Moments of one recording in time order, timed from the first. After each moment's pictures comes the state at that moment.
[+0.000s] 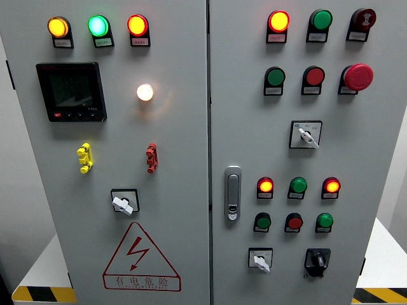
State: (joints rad) left arm -0.04 -0.09 0.02 -0.19 0.04 0.09 0.03; right arm -0.02 0.12 0.25 -0.14 -0.16 0.20 0.10
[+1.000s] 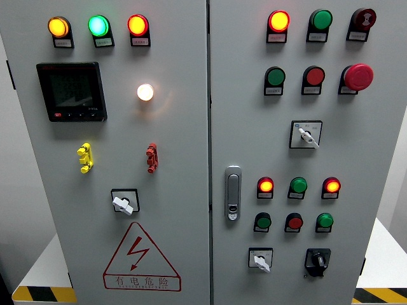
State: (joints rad) left arm -0.04 -0.09 0.02 -0.19 0.04 0.09 0.03; right arm 0.02 0.12 0.74 -0.14 -0.60 0.25 0.06
